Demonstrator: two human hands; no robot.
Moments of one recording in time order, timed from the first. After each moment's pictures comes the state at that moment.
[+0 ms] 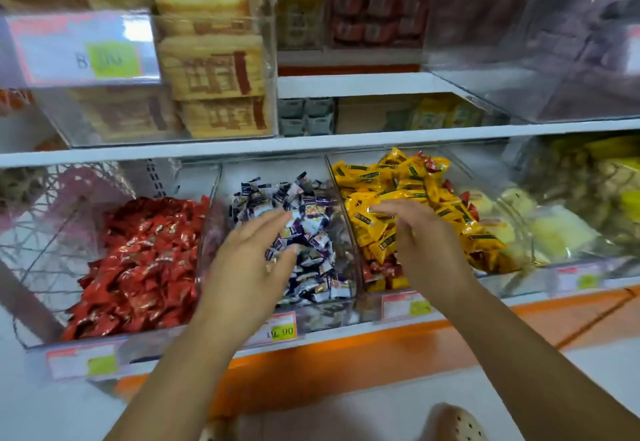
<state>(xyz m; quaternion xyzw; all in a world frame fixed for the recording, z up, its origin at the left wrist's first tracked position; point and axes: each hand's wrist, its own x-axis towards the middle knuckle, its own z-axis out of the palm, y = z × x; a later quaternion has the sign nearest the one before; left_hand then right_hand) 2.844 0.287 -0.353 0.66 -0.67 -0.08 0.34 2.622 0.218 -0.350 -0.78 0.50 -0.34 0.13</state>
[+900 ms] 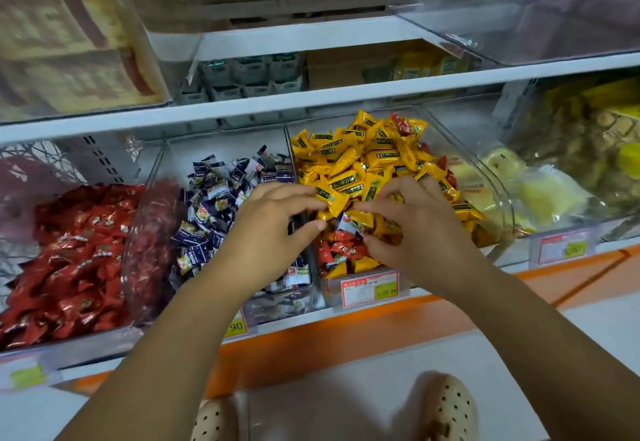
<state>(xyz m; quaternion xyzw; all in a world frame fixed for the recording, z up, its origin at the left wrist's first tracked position) 2.782 0.218 -0.362 0.59 -0.75 -0.10 0.26 2.564 0.192 -0.380 -0.84 0.48 -0.26 0.01</state>
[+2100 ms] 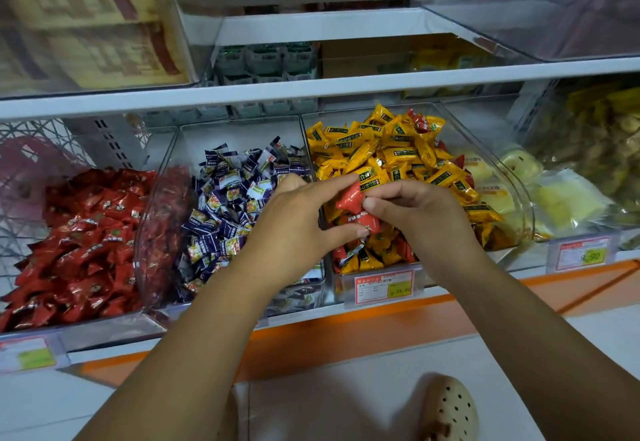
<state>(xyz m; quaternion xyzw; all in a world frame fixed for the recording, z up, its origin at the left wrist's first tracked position) 2.767 0.224 -0.358 0.60 -0.72 -0.17 0.29 2.595 0.197 -0.361 -0.59 0.48 -0.45 0.48</state>
